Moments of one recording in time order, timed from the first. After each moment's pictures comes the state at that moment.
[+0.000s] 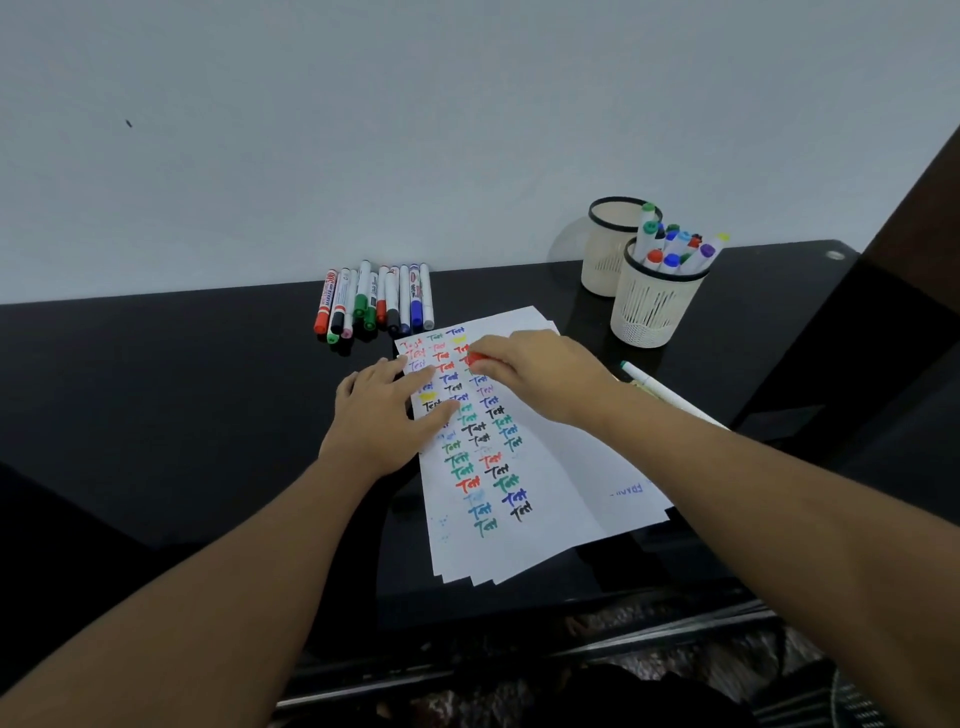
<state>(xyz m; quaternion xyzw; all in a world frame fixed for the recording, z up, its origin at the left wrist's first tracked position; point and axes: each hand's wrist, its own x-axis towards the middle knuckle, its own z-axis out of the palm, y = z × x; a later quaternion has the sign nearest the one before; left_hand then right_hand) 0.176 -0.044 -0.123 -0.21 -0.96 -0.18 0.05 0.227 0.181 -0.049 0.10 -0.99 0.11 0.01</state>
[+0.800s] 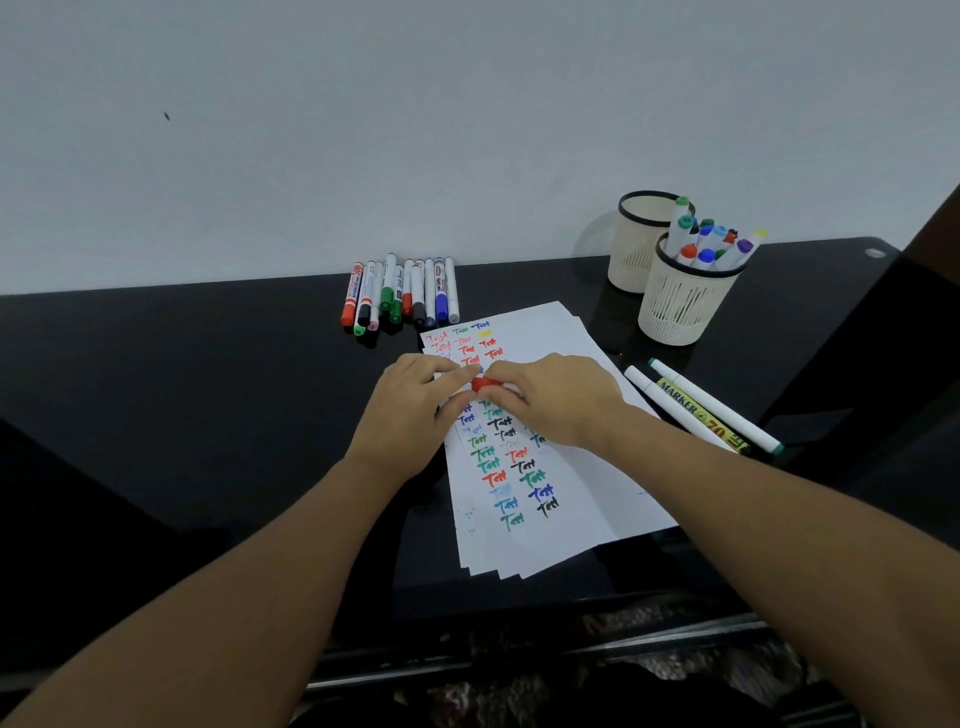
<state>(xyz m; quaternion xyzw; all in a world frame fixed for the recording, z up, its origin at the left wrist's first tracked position) 0.181 -0.048 -0.129 -0.37 -0.87 -0.21 0.24 0.235 0.158 -0.065 0.09 -1.00 0.03 -0.02</state>
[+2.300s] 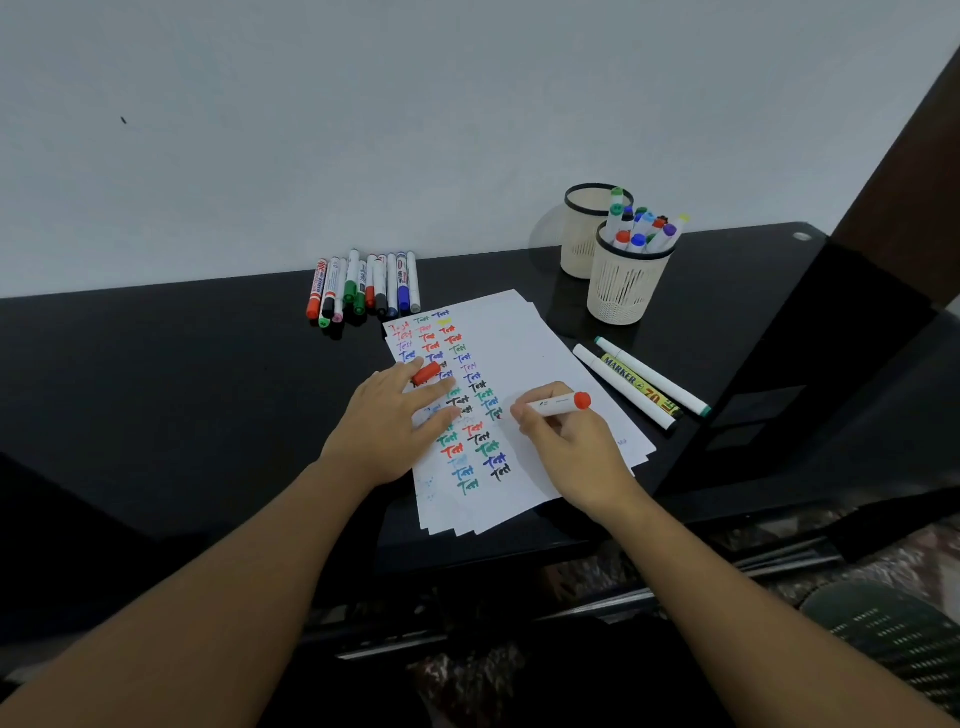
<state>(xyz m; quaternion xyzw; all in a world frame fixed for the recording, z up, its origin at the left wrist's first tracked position) 0.224 -0.043 -0.116 -0.30 -0.94 -0.16 0.01 0.352 0.173 -0.101 -0.12 -0.83 0.53 0.10</state>
